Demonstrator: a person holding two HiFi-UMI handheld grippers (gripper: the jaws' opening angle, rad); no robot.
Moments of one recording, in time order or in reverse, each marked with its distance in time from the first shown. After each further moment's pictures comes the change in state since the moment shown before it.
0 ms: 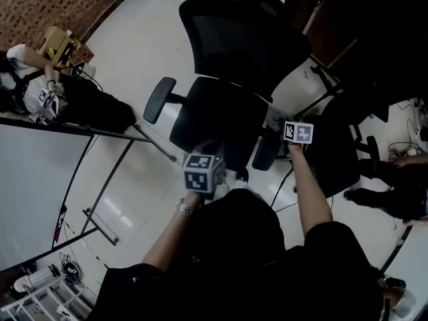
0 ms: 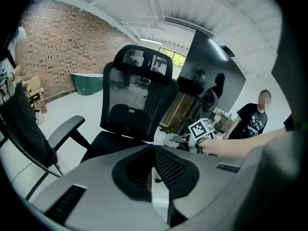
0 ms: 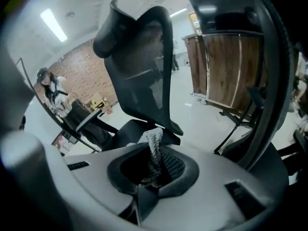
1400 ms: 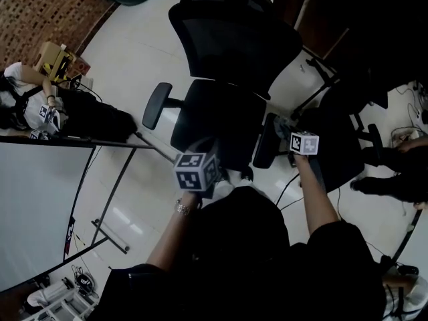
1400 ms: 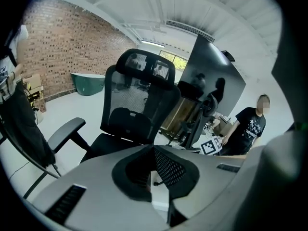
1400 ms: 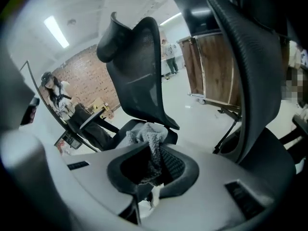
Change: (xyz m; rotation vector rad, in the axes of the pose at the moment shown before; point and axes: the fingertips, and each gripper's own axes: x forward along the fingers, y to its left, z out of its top) left arm -0.007 0.012 0.019 -0.018 -0.028 -0.014; right arm -0.025 -0.015 -0.048 0.046 -0.073 0.036
